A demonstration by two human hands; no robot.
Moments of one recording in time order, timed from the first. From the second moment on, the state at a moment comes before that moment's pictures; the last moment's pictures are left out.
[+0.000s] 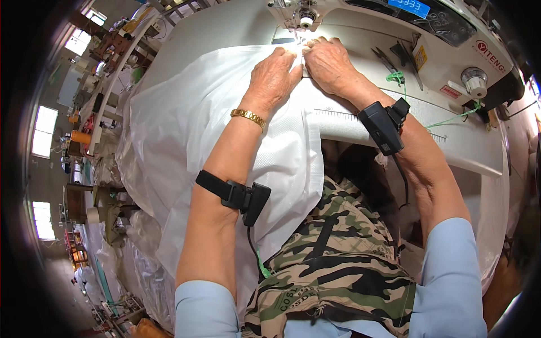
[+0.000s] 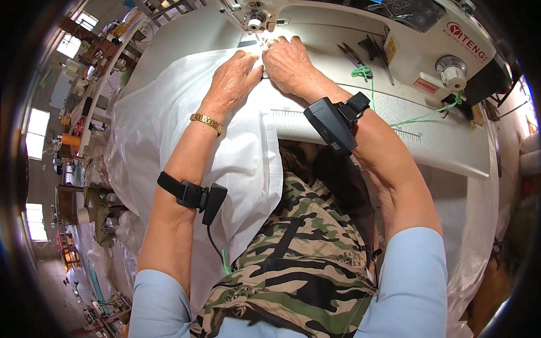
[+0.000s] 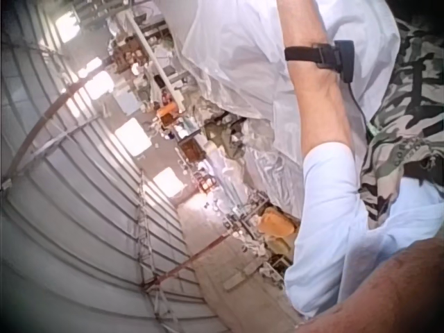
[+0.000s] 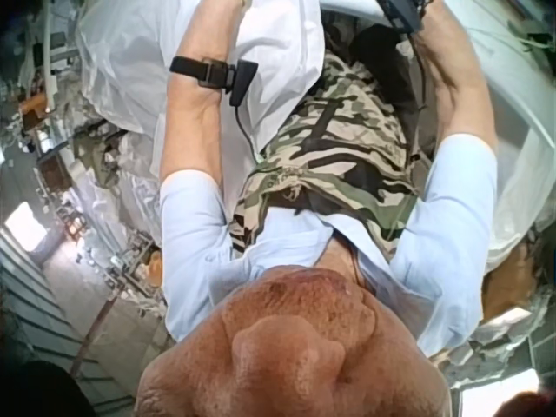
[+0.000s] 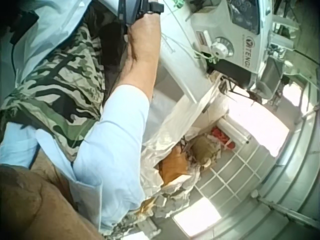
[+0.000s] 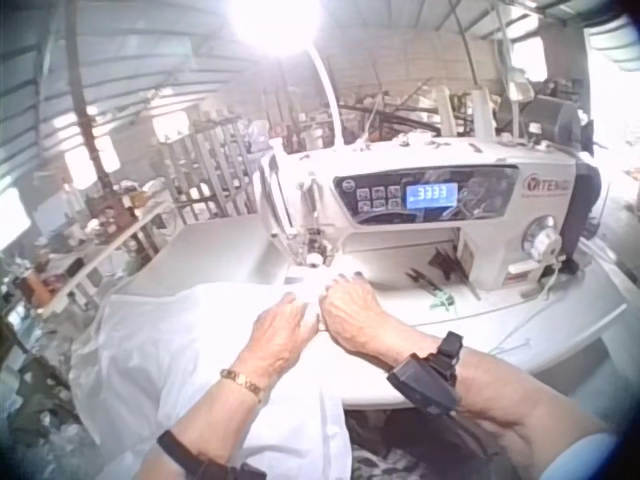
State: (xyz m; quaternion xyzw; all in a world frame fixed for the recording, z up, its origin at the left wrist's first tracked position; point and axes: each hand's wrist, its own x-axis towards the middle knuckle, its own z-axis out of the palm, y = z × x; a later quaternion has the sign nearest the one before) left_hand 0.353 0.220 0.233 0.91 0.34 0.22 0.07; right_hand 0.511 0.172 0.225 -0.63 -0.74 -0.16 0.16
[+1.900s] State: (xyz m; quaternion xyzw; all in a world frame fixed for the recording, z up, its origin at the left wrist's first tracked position) left_hand 0.210 -0.003 0.189 0.87 0.37 0.32 0.04; right_hand 0.405 -0.059 0.155 -0.59 -0.79 0.13 -0.02
